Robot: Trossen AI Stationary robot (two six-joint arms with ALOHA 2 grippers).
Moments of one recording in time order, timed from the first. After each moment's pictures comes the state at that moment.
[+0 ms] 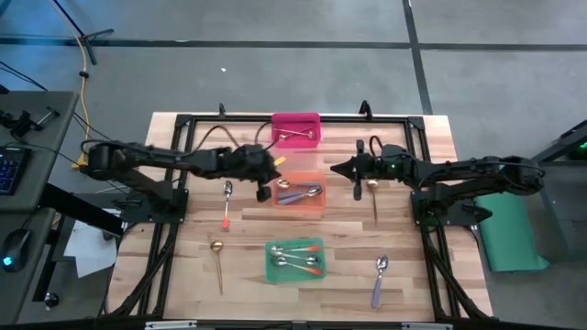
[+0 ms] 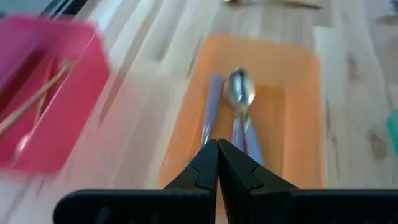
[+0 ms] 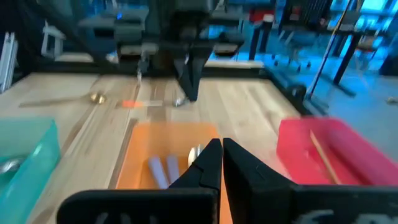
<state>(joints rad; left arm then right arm) 0.18 1.40 0.79 -0.08 -0.05 -0.01 -0.27 1.11 0.38 0.56 -0.16 -0.12</state>
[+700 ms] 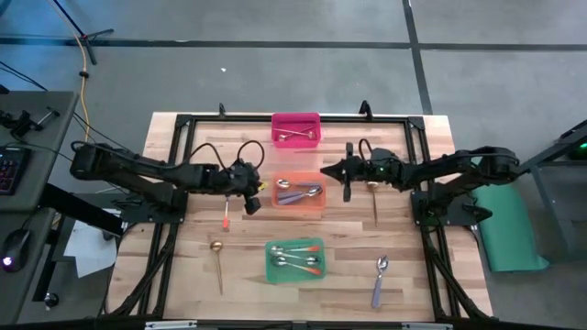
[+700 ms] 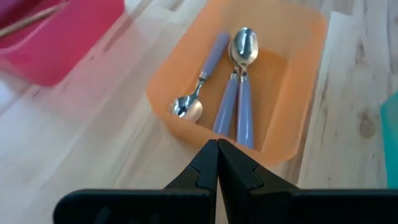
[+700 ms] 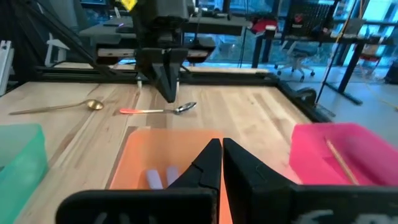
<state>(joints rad) 0.00 1.24 0.60 -0.10 -0.26 -0.32 -0.25 1.39 0.38 0.89 -0.16 -0.10</state>
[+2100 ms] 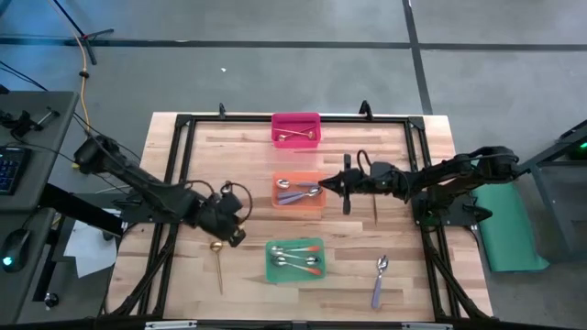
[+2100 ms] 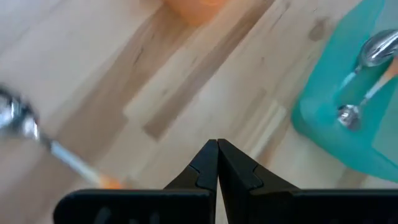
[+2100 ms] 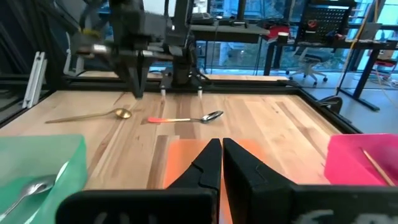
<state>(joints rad) -0.47 1.24 0.75 -0.65 -0.37 -1.10 -0.07 1.39 0.38 0.92 -0.03 -0.06</state>
